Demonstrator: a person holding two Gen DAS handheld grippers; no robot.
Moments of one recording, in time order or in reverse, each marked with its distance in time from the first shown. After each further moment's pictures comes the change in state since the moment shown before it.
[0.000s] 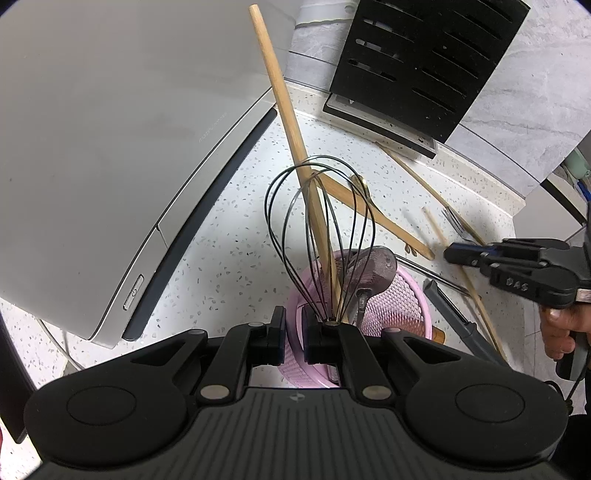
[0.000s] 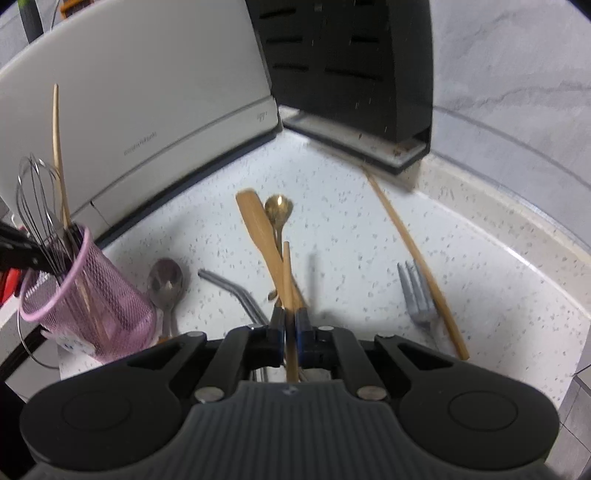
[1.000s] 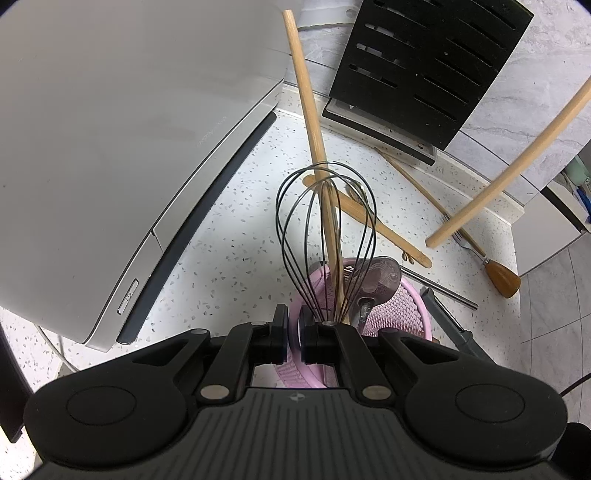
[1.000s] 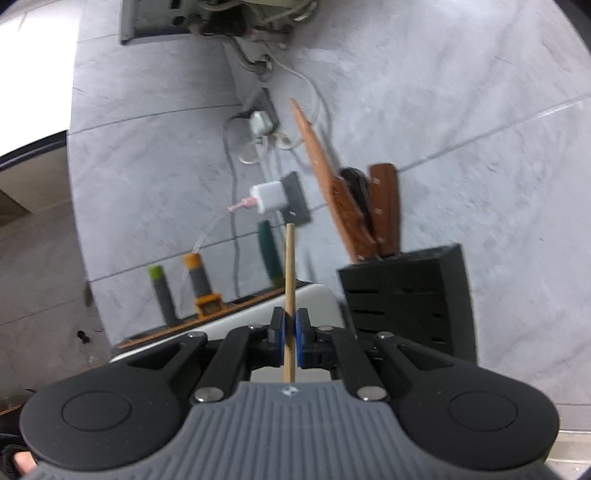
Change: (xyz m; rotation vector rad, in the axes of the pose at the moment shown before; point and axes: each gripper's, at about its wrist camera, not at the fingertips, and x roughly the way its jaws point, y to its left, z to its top) left arm 0.001 -0.003 0.004 -0.009 -0.006 -0.004; right arm -0.159 0.074 0.054 0.029 -0.795 0.181
